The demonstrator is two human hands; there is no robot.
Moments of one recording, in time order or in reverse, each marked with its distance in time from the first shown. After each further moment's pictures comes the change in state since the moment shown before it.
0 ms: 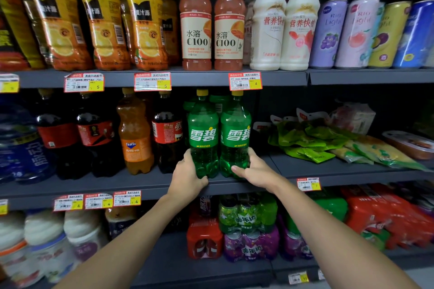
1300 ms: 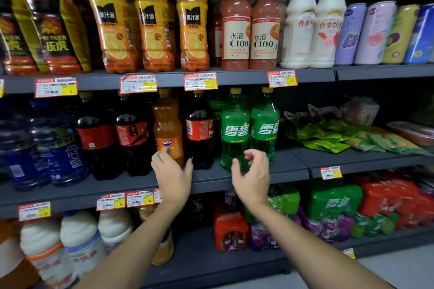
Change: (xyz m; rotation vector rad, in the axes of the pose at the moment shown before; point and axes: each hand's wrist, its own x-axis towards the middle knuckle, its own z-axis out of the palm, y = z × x) left_hand -0.020 -0.074 -0.080 -0.030 0.477 -0.056; right_hand -0.049 -0.060 0.142 -0.118 0.918 -0.433
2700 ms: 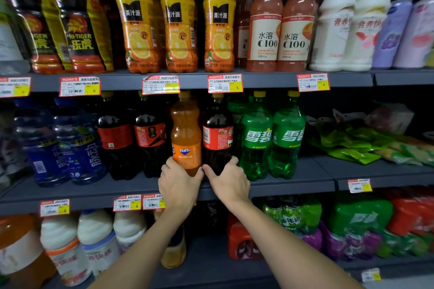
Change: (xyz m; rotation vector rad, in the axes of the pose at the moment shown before) left_hand 0.012 -0.016 -0.016 0.211 -0.077 -0.201; right_hand -0.004 -0.063 0.076 -0.296 -0.472 0.298
